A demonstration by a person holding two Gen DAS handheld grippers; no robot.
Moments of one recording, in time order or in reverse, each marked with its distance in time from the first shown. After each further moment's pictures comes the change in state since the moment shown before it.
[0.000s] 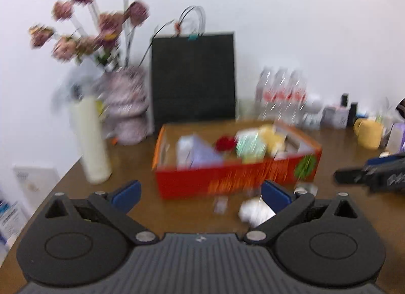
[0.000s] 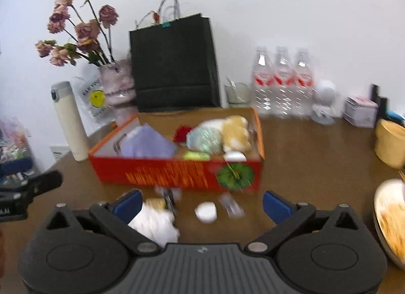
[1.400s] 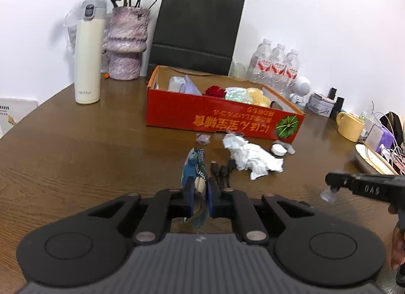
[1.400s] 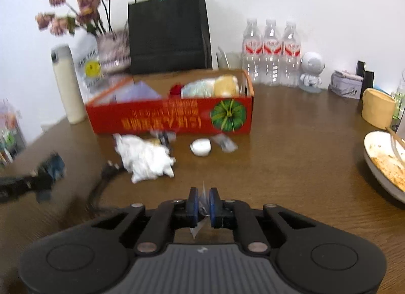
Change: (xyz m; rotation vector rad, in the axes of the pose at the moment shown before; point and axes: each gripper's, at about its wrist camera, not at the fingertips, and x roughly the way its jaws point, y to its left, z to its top) left arm -0.012 0.013 -0.062 -0.185 0.121 -0.132; right arm -0.011 0.010 -0.056 -0.020 0.069 -0.037
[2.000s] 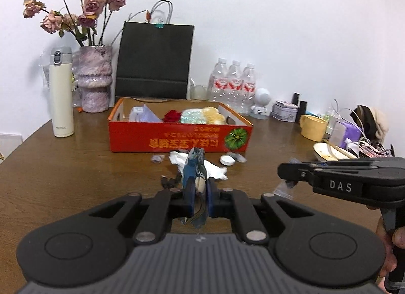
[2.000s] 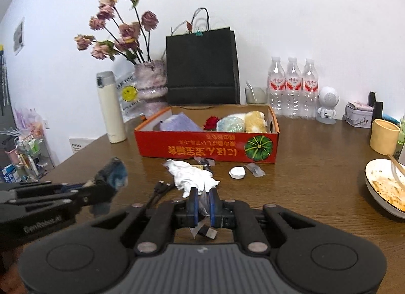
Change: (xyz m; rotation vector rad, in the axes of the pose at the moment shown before) left arm -0.055 -0.062 -0.010 0.116 -0.091 -0.089; right arm -0.074 0.035 -0.006 -0.061 -0.104 0.097
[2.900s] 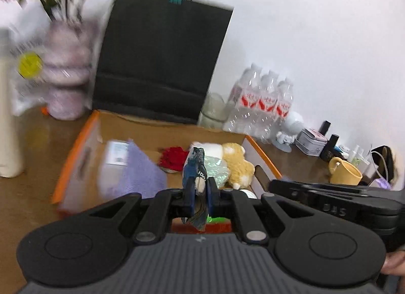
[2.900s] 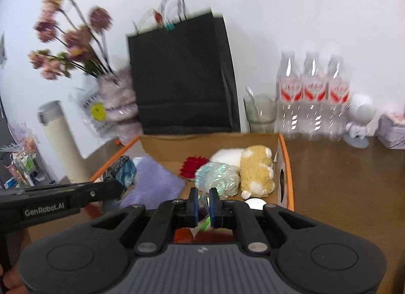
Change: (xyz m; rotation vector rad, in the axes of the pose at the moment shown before) left arm 0.224 0.068 0.141 -0.180 0.121 -0.069; right arm 0.222 -0.085 0.140 0.092 0.113 0.053
